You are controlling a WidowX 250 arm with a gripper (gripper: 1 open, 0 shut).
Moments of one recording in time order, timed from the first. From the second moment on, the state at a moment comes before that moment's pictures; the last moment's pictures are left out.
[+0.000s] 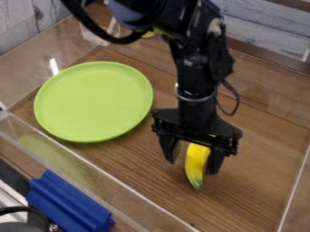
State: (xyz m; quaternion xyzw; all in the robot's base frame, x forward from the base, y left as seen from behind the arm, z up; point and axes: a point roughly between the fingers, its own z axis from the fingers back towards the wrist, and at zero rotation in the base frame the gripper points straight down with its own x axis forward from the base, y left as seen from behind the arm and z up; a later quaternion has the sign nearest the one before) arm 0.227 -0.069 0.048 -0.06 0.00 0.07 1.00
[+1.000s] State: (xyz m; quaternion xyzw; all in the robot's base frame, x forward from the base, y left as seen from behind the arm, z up) arm 0.230 -0.073 0.029 -0.06 -0.01 0.07 1.00
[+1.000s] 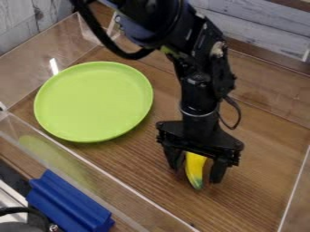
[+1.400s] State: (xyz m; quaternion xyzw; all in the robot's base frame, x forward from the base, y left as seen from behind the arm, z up) arm 0.230 -0.072 0.029 -0.06 0.00 0.07 1.00
